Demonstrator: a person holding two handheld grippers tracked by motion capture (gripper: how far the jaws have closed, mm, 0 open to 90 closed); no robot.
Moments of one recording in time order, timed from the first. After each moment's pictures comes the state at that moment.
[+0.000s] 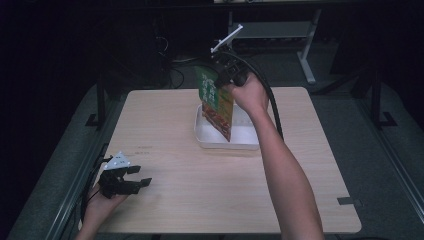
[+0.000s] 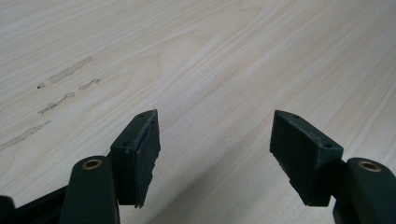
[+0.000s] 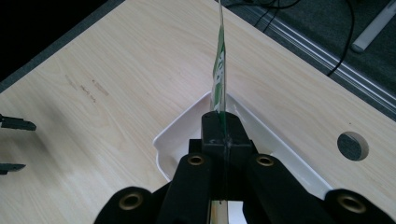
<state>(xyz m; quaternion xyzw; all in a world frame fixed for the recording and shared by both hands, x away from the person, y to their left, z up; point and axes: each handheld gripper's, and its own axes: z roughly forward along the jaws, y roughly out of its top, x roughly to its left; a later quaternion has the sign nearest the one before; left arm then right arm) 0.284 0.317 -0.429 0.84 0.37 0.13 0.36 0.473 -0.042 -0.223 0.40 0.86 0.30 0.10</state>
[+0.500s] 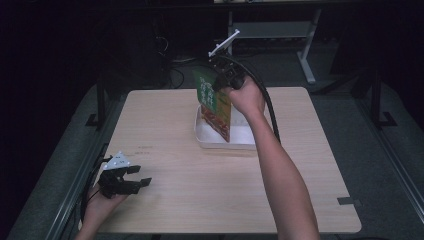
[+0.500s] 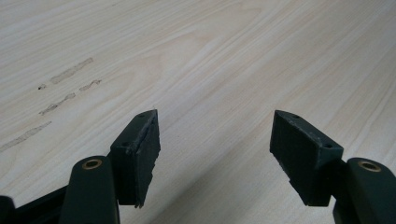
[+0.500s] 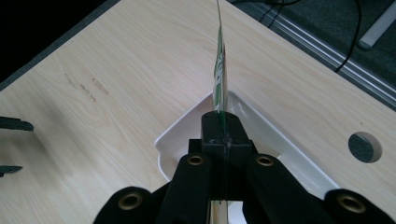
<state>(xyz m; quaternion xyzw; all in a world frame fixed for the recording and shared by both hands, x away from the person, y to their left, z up) 0.285 0.318 -0.428 0.85 0.37 0.13 0.36 0.476 -0.037 -0.237 0.40 0.86 0.30 0.08</state>
